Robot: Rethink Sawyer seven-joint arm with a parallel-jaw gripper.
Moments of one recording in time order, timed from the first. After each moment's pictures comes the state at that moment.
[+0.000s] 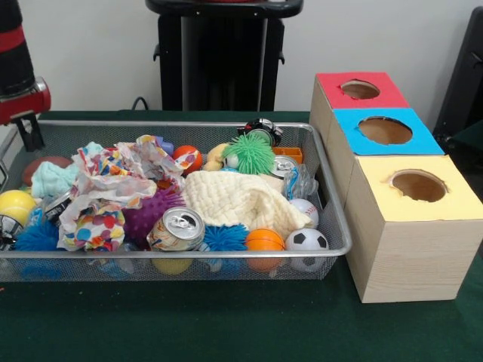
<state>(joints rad) -1.33 -0.49 0.65 1.68 -0.86 0.75 0.96</state>
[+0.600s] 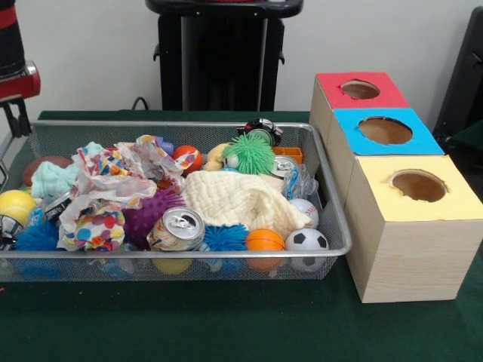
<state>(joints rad) -1.32 -0.56 0.65 1.71 -0.85 0.75 0.96</state>
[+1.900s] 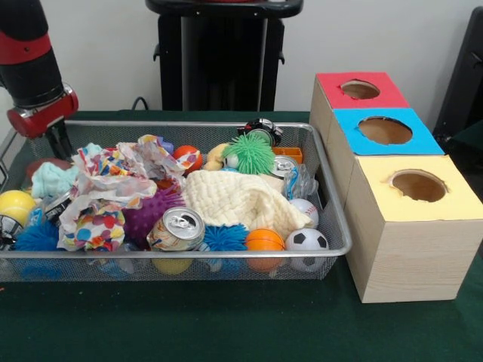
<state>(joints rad) -1.31 -0.43 0.72 1.71 -0.88 0.77 0.64</state>
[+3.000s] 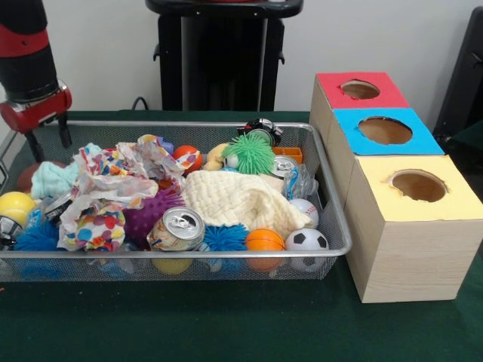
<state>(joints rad) -1.25 -0.49 0.63 1.71 -0.87 0.71 0.66</state>
